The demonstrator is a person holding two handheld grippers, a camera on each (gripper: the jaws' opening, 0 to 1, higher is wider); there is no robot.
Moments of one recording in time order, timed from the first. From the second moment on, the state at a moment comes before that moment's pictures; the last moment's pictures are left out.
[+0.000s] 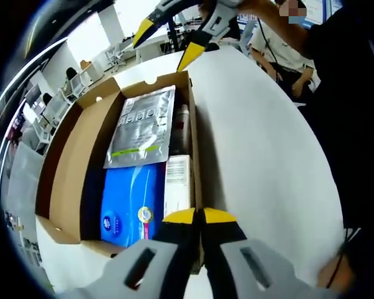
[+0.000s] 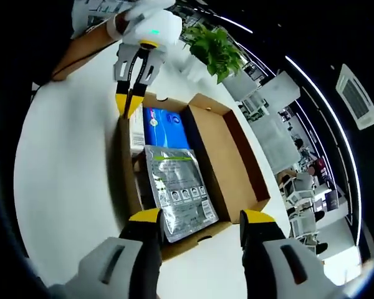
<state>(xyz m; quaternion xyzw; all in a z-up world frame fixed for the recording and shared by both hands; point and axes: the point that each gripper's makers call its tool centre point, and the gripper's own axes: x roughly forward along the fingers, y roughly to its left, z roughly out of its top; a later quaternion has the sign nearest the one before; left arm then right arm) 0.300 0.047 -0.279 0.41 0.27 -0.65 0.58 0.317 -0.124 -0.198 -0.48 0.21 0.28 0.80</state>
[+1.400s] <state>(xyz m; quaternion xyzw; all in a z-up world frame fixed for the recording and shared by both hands) 0.297 0.047 -0.278 0.41 0.26 -0.66 0.58 0.349 -0.107 -0.267 -0.54 0.29 0.38 0.69</state>
